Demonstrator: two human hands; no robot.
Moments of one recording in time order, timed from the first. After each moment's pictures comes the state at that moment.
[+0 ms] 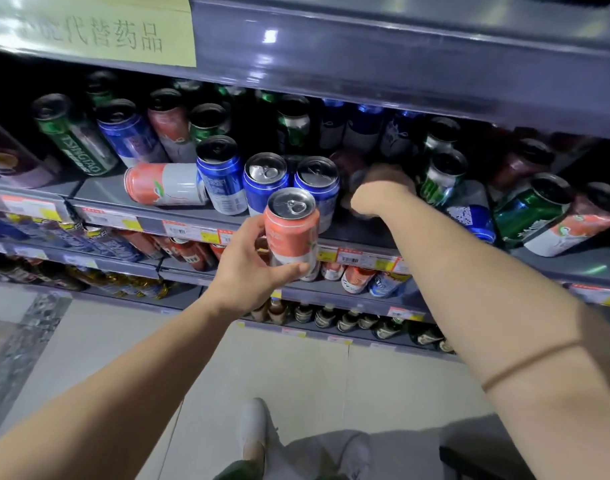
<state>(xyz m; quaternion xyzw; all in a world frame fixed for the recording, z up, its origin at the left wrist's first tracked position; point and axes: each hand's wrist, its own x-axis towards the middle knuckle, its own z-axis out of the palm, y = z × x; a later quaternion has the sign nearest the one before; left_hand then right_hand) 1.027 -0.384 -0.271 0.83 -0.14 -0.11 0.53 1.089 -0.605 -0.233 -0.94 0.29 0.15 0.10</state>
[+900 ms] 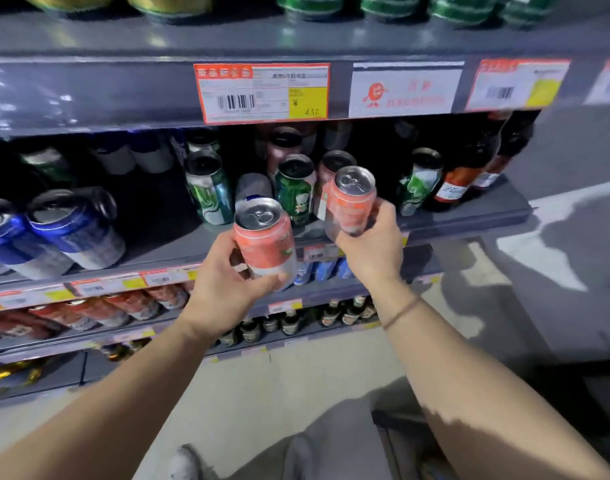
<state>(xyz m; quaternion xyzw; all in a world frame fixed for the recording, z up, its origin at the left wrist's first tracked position) 0.925 -0.605 -0.249 0.76 -0.22 -0.20 0.57 0.851 -0.803 -0.257 -0.77 0.44 -0.23 0.39</state>
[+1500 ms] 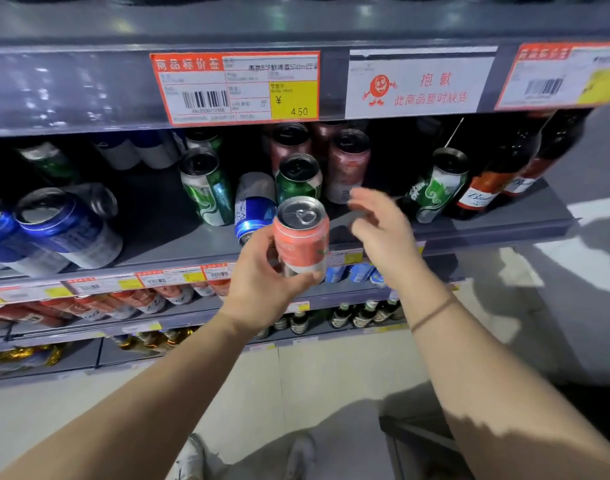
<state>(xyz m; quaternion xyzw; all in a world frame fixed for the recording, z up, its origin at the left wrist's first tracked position) 0.912 -0.661 -0.251 0.77 -0.22 -0.18 0.56 0.864 -0.843 -0.260 -0.76 0.31 -0.12 0.56</state>
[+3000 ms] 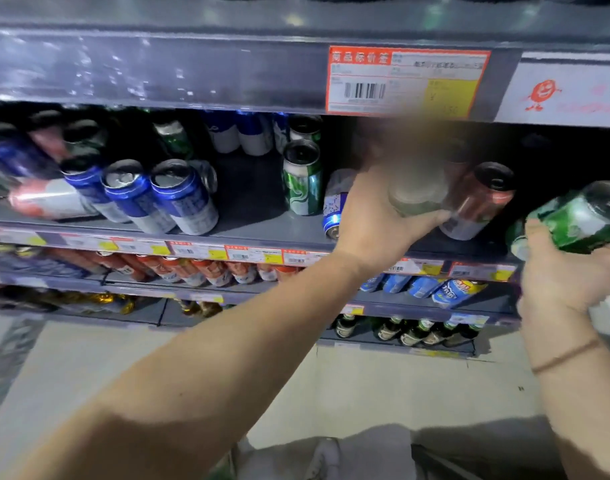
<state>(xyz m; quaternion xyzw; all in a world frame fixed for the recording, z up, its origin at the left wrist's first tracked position) 0.946 -0.703 -0.229 0.78 -0.22 -0.05 0.58 0.837 -0.910 -0.301 -0.56 0.54 -0.46 0.43</state>
